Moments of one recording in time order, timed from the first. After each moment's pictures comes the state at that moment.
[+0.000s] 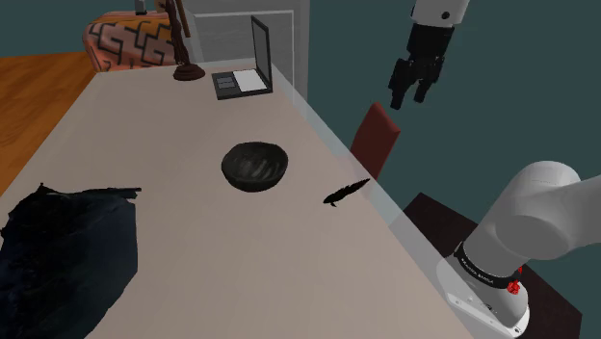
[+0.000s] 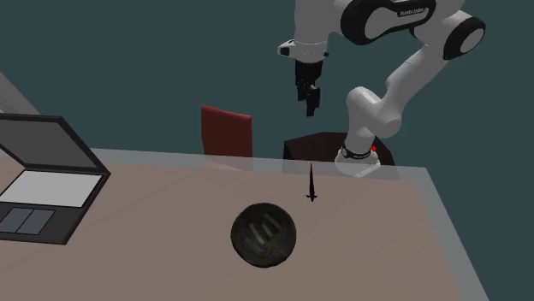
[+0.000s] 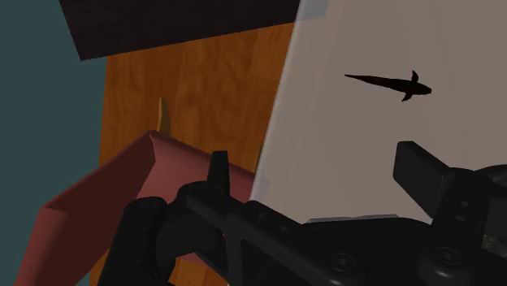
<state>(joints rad) 0.02 -0.75 -0.02 -2.30 0.07 1.53 0.13</state>
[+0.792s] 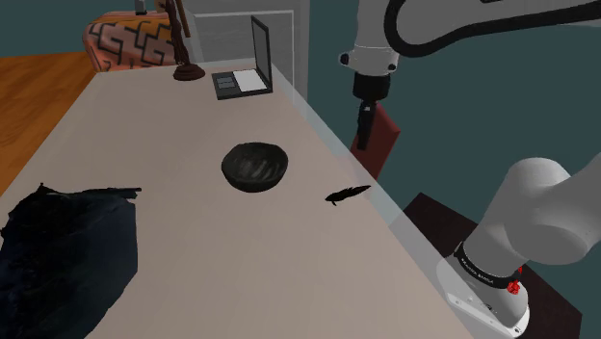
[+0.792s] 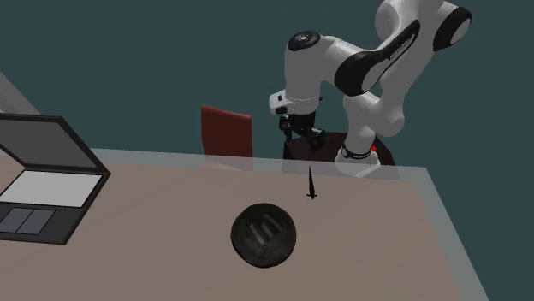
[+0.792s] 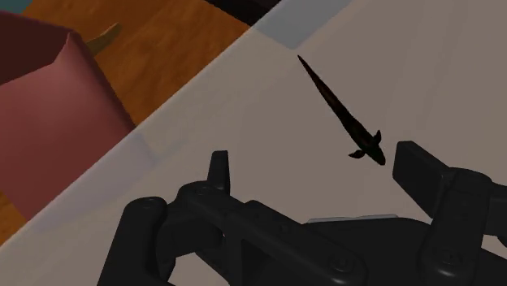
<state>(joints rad) 0.24 -0.54 0.01 -2.36 0.06 1.75 -0.29</state>
